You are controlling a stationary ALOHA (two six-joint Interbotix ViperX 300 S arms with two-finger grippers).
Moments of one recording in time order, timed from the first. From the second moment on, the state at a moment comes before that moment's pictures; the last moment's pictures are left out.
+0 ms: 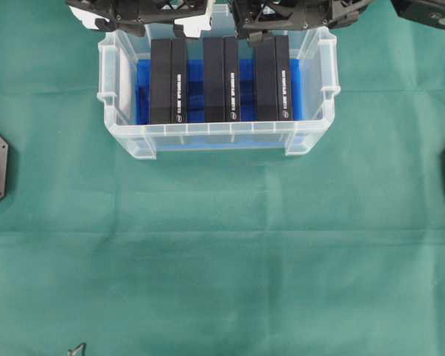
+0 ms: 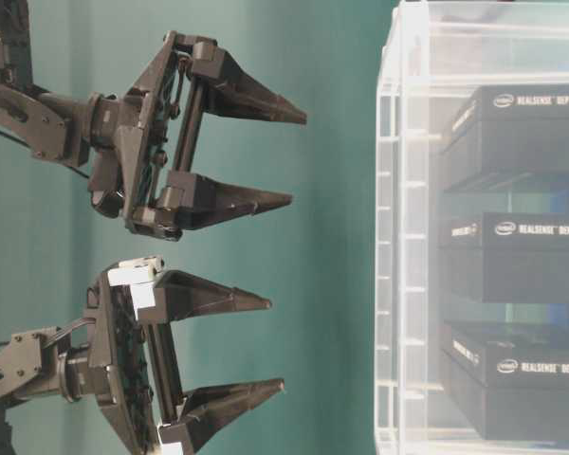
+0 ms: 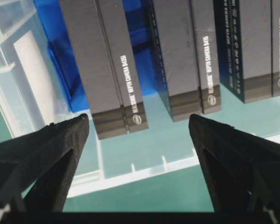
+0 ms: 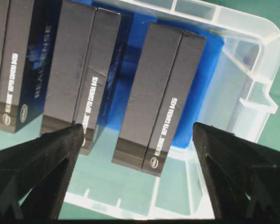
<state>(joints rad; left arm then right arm) 0.31 0.02 -0.13 0.07 1.41 -1.12 -0.29 0.06 -0.15 -0.10 1.36 1.19</state>
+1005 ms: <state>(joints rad) 0.31 0.02 -0.13 0.07 1.43 -1.12 -0.29 0.06 -0.15 -0.10 1.36 1.19</state>
